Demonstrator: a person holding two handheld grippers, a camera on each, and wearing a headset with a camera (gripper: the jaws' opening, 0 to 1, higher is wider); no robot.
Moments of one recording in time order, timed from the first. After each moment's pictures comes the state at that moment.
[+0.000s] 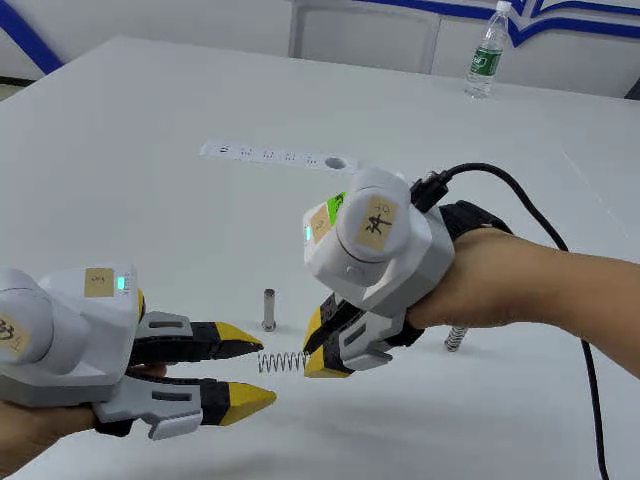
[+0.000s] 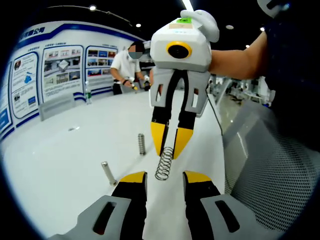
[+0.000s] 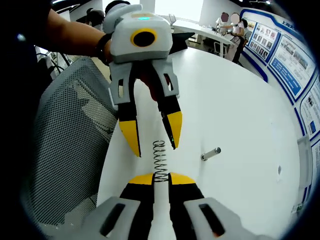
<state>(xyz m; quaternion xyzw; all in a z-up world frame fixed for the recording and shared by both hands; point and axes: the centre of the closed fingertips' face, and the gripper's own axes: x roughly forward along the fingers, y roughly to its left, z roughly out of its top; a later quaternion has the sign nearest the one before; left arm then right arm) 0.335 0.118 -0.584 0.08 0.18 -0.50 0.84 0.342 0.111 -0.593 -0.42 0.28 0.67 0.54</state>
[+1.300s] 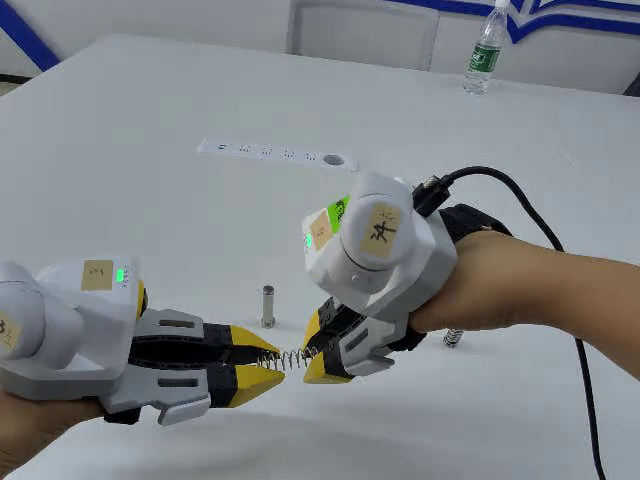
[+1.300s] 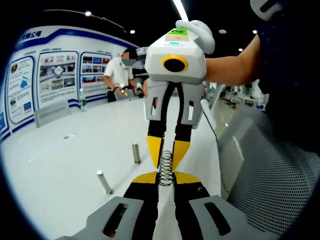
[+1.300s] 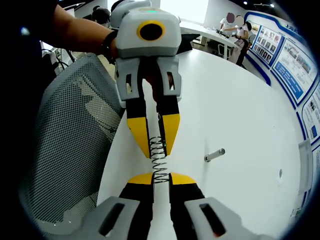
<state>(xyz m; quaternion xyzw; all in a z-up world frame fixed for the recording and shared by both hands) 0.332 0.110 -0.574 0.07 0.15 -0.52 0.84 0.337 0.108 -0.596 -0.42 0.28 0.68 0.53</state>
